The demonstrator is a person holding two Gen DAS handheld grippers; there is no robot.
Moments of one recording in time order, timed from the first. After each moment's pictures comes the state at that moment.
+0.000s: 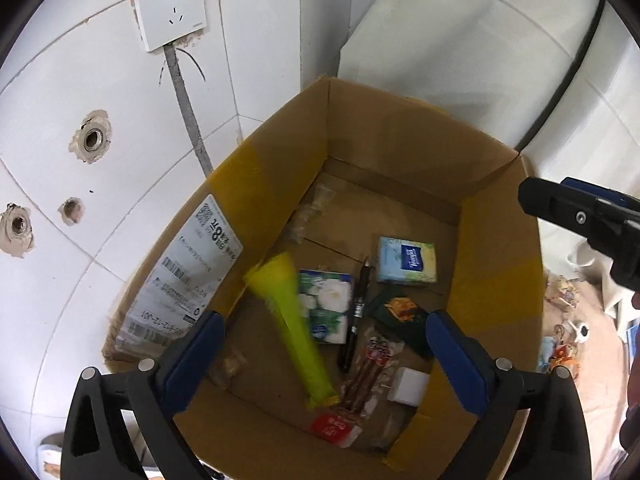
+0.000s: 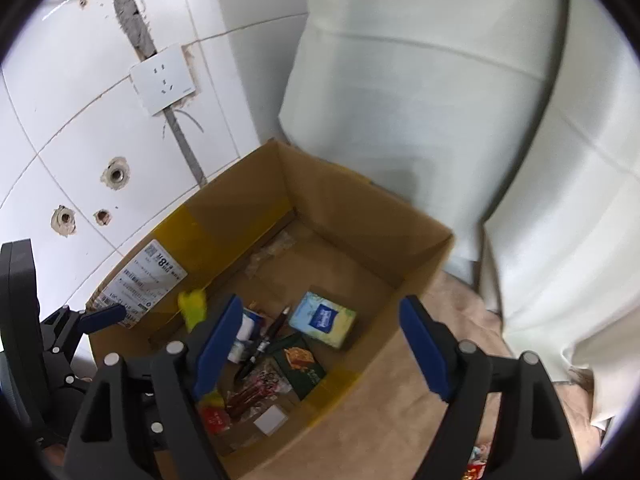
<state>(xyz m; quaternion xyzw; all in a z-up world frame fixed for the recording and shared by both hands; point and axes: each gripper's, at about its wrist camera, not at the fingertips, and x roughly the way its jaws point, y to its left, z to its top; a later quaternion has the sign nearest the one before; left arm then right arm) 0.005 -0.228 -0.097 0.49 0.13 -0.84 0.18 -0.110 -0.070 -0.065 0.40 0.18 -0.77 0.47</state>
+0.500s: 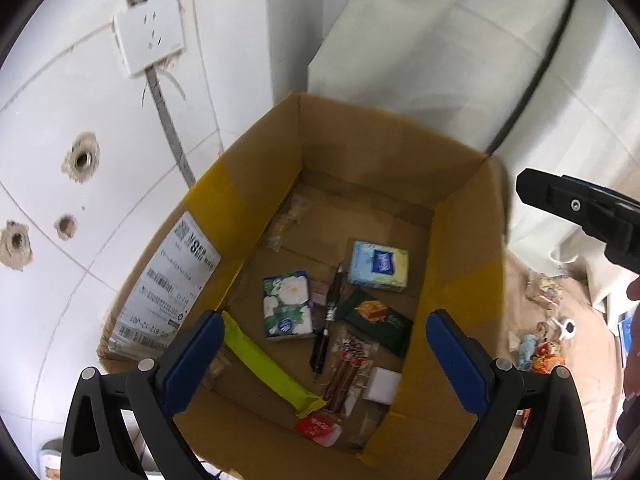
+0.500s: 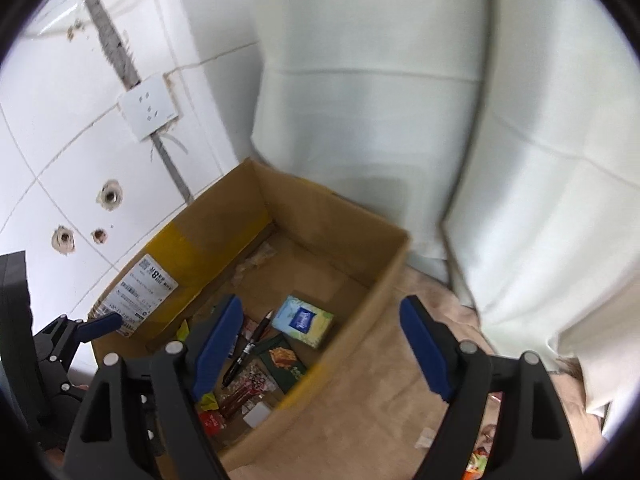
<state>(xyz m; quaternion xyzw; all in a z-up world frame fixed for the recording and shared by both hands) 0.010 -0.187 -0.066 0.47 0.11 -0.86 0.15 -0.125 -0.030 -0.044 0.40 0.15 -0.79 0.44</state>
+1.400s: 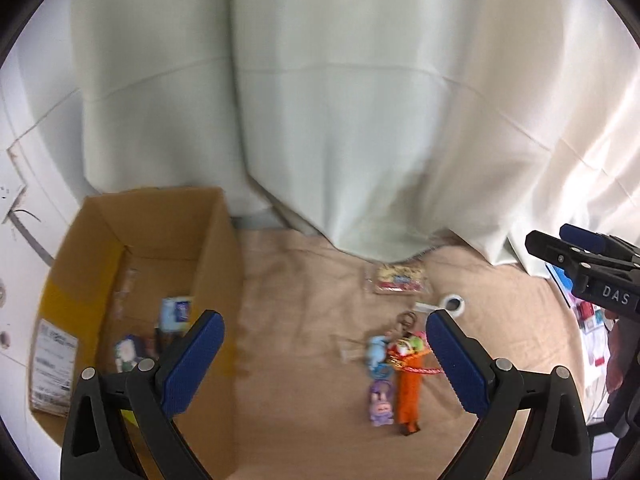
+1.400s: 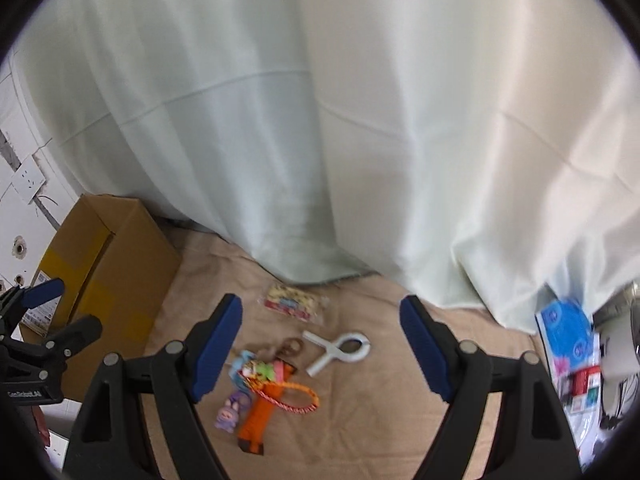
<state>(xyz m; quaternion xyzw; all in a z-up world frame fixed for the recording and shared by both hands) -0.049 0.021 -0.034 0.46 0.03 -0.89 -0.03 -0.182 0.233 -0.051 0.43 0.08 -0.87 0.24</state>
